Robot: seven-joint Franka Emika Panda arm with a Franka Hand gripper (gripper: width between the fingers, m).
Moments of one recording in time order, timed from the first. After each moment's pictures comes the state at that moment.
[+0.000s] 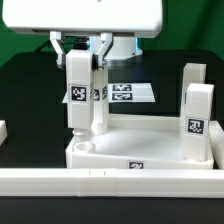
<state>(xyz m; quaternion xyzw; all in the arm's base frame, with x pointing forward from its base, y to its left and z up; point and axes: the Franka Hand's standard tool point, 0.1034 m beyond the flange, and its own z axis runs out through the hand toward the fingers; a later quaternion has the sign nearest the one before) 0.625 -0.071 0.153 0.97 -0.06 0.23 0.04</state>
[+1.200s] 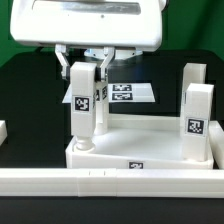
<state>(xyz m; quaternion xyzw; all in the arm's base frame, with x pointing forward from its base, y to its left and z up) 0.613 -0.068 0.132 0.97 -0.06 0.22 0.04</state>
